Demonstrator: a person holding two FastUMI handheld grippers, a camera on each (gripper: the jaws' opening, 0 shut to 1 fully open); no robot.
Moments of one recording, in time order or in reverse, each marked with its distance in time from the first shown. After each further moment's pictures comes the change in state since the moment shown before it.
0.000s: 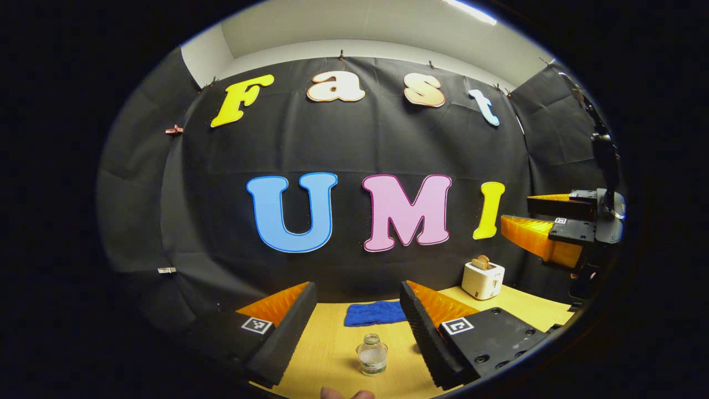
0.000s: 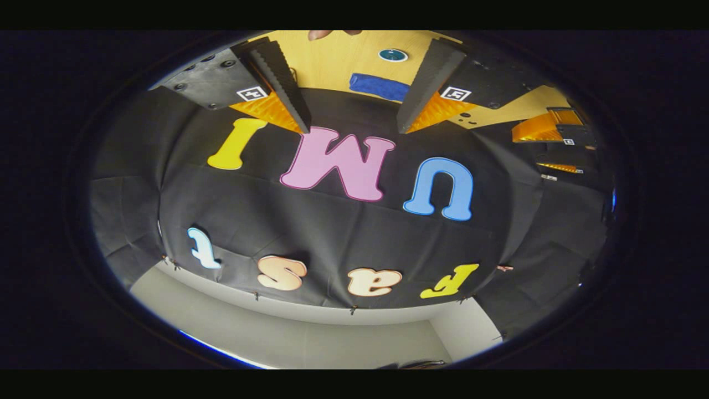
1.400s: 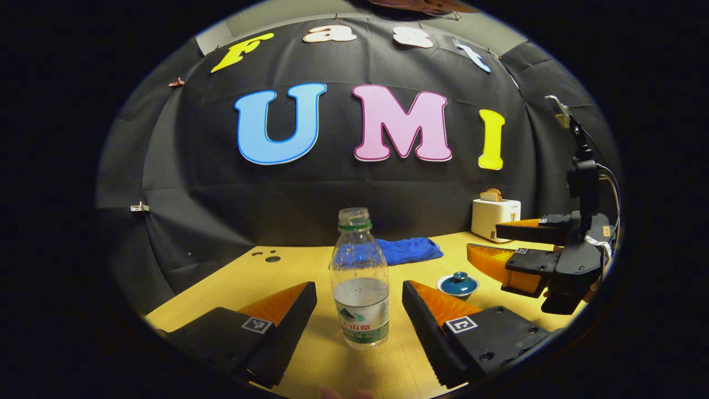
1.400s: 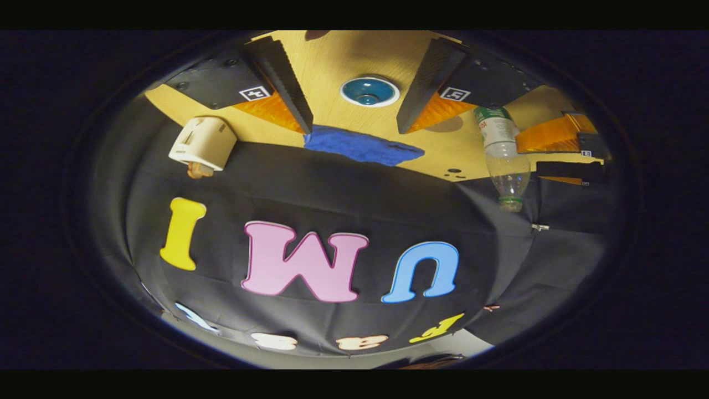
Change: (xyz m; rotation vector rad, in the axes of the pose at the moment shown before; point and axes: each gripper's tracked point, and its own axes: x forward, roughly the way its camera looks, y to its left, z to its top) left arm 0.063 -0.030 -0.286 -0.004 0.164 -0.014; right arm 0.059 0.084 -0.356 0.101 0.270 0.152
